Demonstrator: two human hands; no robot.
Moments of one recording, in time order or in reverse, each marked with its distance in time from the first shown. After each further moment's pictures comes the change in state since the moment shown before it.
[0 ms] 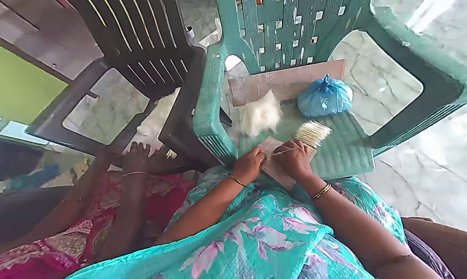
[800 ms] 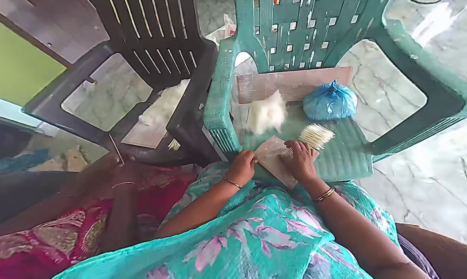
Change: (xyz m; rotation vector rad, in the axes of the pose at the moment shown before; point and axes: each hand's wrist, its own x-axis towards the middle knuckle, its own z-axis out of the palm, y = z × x) left_hand -0.032 -0.012 -0.004 -0.227 0.114 -0.198; right_hand -0.005 -0.006 -0.006 -0.020 0.021 0.106
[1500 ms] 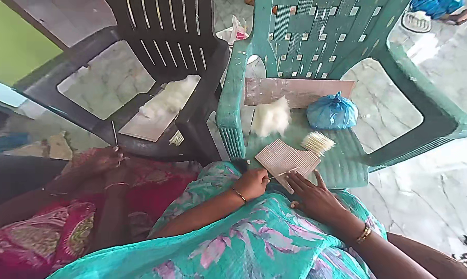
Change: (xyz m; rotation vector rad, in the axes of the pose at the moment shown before) left_hand -0.023 0.016 0.004 -0.074 -0.369 0.042; right_hand -0.071 0.002 -0.051 -0.418 -0.672 -0.310
